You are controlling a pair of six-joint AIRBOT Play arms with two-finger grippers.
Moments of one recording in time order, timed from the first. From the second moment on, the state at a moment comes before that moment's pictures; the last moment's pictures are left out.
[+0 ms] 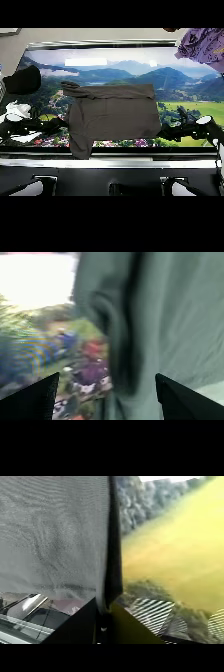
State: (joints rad) left arm 0.27 -1.30 0.70 0.78 -1.09 -1.16; right arm -0.34 -1.30 0.69 -0.93 1.17 1.24
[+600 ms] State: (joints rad) left arm 0.17 -1.35 0.72 0.72 -1.08 -1.14; right arm -0.34 -1.24 0.71 -0.90 1.18 1.25
